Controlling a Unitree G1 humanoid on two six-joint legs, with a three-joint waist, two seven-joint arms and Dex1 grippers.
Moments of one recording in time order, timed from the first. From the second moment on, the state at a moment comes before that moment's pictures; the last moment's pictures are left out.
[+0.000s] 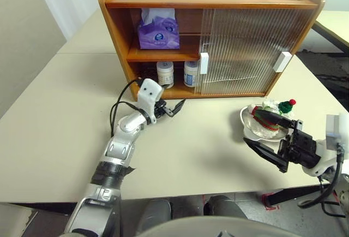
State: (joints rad) left arm -0.30 0.31 -0.13 0.15 -0.06 -0.04 -0.59; right arm 0.29 -0.59 -0.24 -0.48 0.69 0.12 0.98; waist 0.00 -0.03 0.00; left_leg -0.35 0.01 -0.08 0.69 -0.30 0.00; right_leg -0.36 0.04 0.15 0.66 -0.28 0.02
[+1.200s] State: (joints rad) left arm -0.70 0.22 -0.37 0.39 0.41 -0.31 -0.43; right arm 0.31 -0.57 -0.22 -0.49 0.66 0.11 0.95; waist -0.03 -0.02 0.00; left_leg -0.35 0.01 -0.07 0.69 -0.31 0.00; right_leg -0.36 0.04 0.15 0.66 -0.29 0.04
